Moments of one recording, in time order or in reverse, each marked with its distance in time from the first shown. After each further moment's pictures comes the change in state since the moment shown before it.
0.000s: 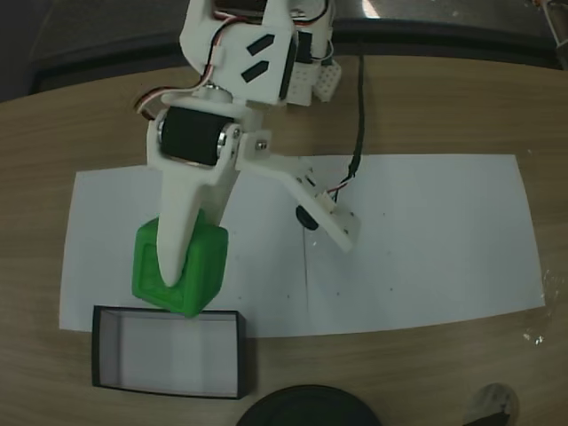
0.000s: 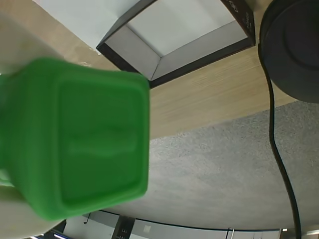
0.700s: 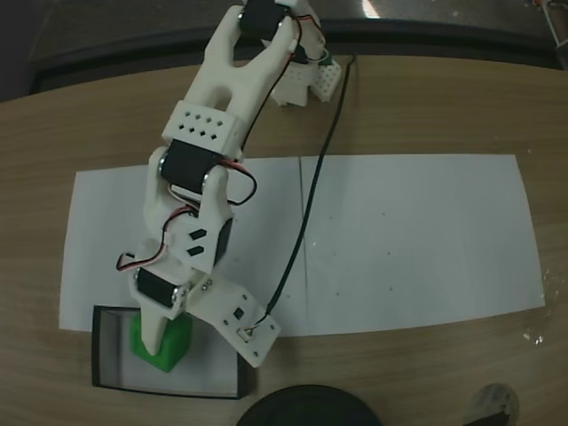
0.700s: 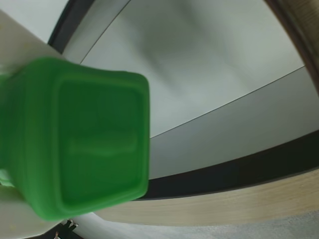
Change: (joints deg) arm 6.6 -31.2 -1.1 -18.1 0.0
